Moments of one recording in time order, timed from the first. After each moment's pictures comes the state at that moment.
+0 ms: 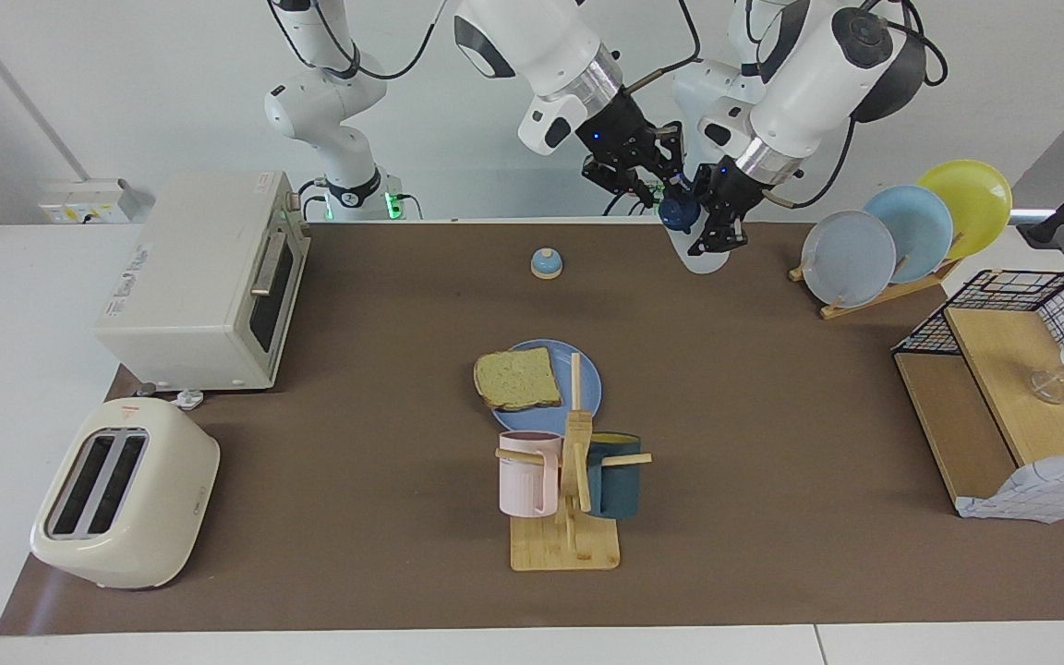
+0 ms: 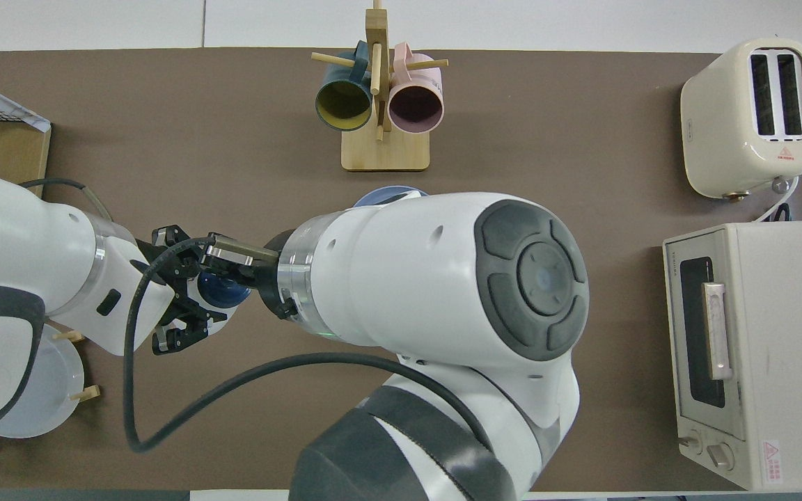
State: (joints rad) left arm -0.74 -0.20 0.36 -1.95 -0.20 1.72 1.14; right arm 0.73 0.19 -0.01 -1.47 0.51 2.14 0.87
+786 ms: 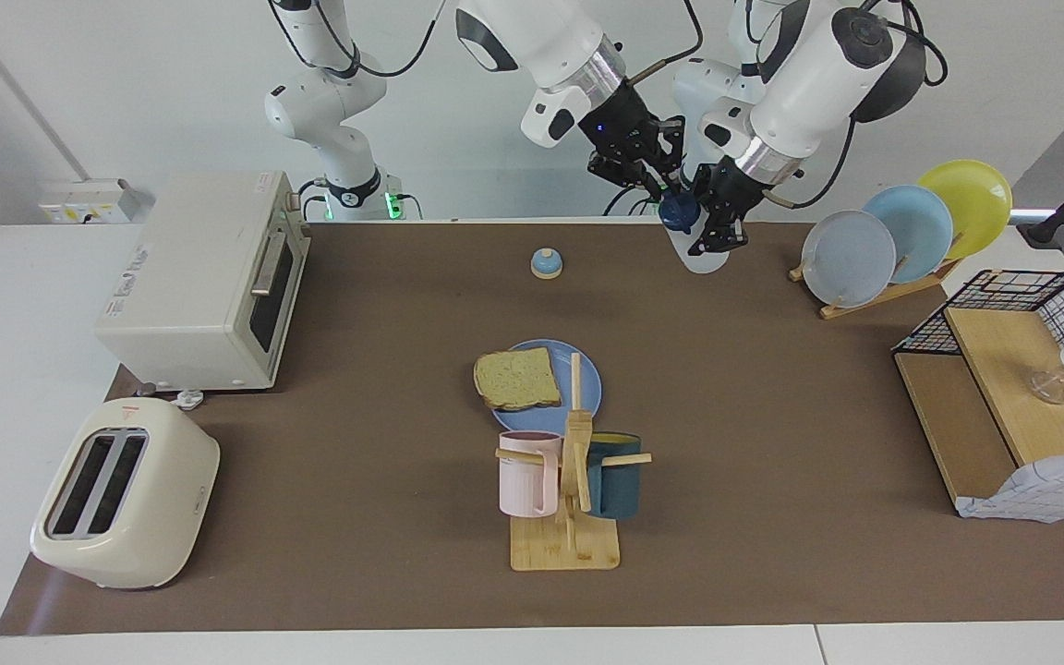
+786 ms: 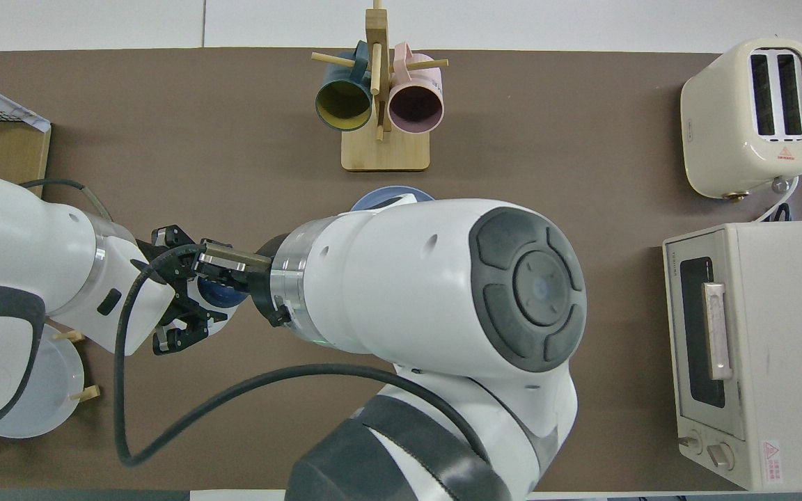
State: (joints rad) left arm -0.74 -0.20 0.36 -1.95 -0.20 1.72 1.14; right arm 0.74 0.18 -0.01 -1.46 0.51 2.14 0.87
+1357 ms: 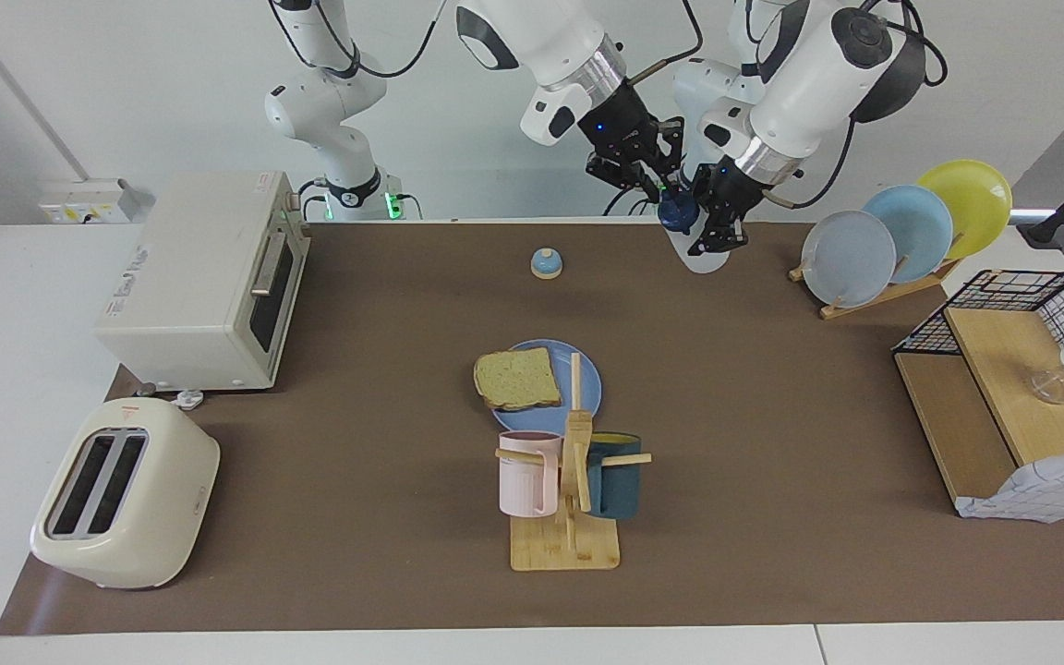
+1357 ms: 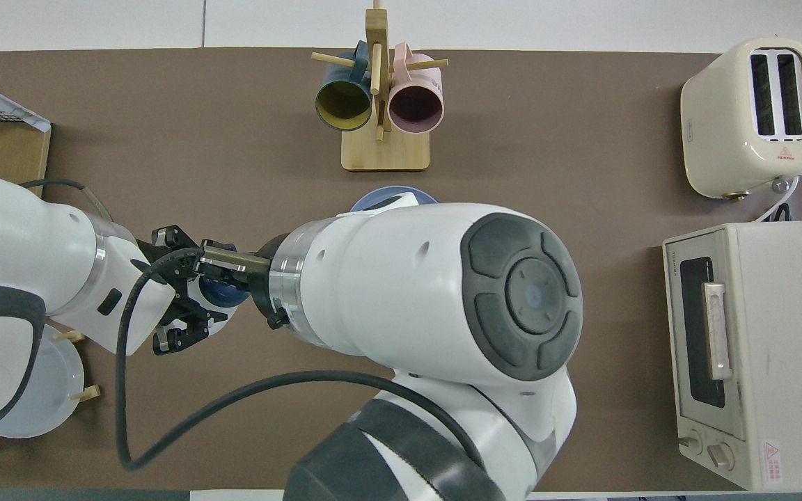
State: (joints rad) left arm -0.74 -0.20 0.36 -1.95 -0.20 1.72 1.13; right arm 0.74 0.18 -0.01 -1.46 0.47 2.14 0.87
